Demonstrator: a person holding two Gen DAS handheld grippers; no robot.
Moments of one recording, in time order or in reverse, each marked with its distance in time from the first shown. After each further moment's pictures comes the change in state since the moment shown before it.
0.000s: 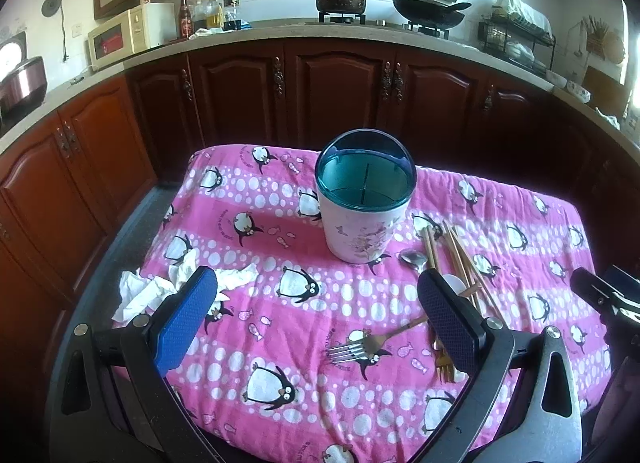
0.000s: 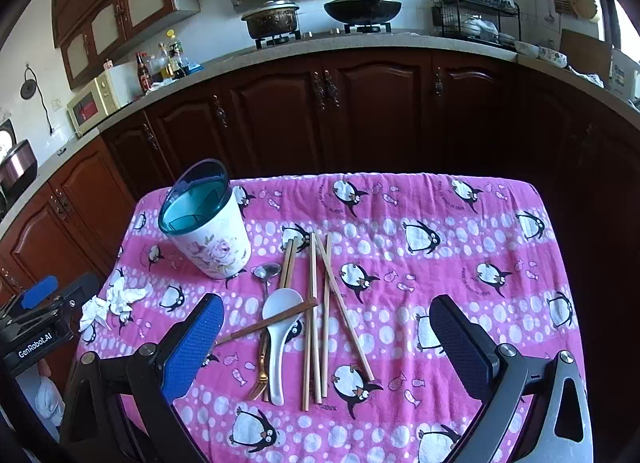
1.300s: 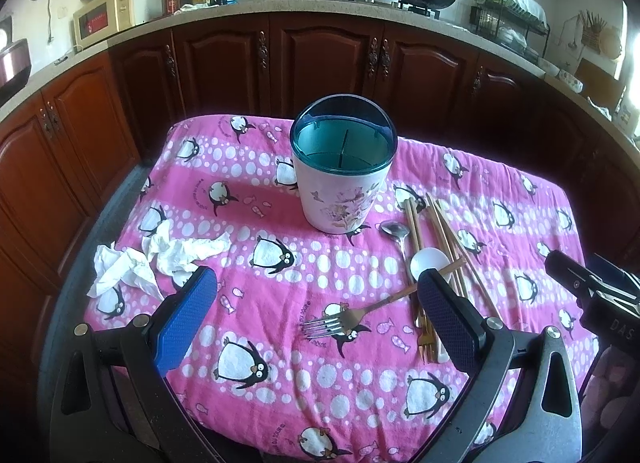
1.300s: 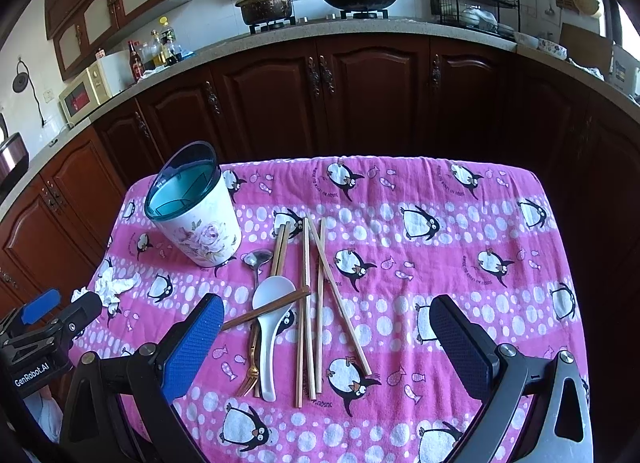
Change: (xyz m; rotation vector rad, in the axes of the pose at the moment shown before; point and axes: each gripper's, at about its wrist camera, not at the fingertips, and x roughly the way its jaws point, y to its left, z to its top) left arm 0.012 -0.014 -0.017 -0.012 0.078 -0.054; right arm 0.022 -0.003 -0.008 -0.007 0.037 -0.018
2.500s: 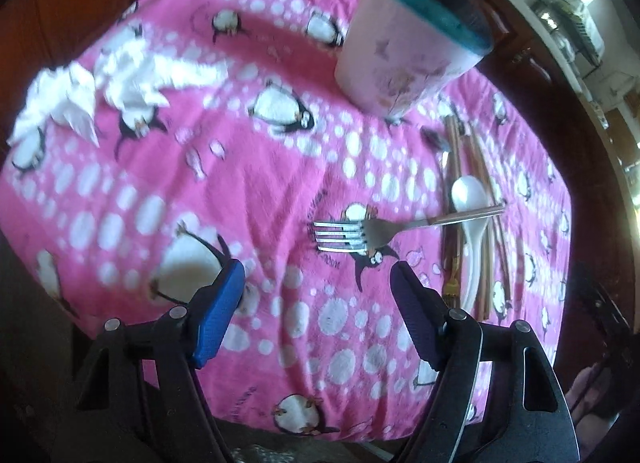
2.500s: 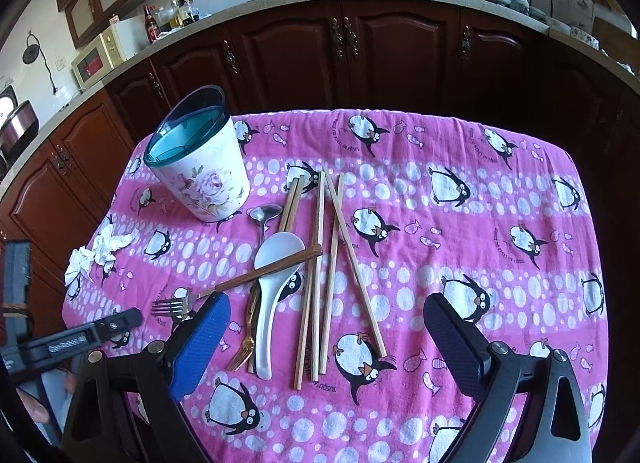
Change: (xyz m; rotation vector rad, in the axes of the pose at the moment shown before) left arm 0.093 0.041 -0.060 -0.311 0.380 -0.150; right arm 0.040 0.001 -0.020 -0.063 0.123 0.063
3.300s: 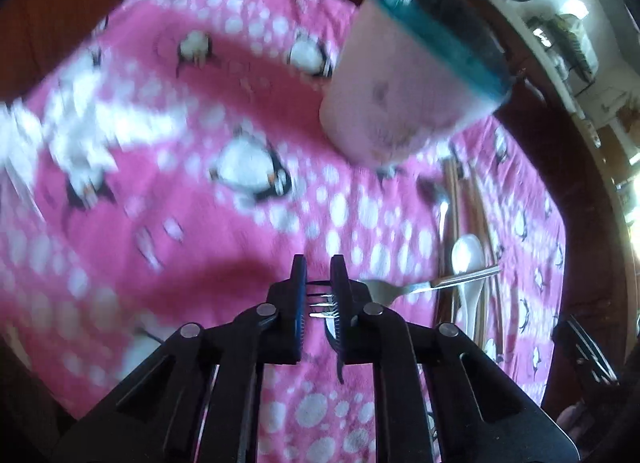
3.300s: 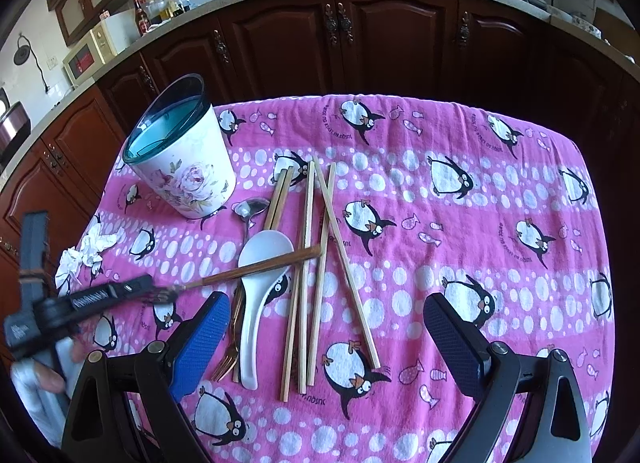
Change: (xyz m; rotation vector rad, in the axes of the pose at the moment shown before) left arm 0.017 -0.003 0.046 0.013 -0.083 -0.064; right arm 0.022 -0.009 0.010 0.012 0.040 -0.001
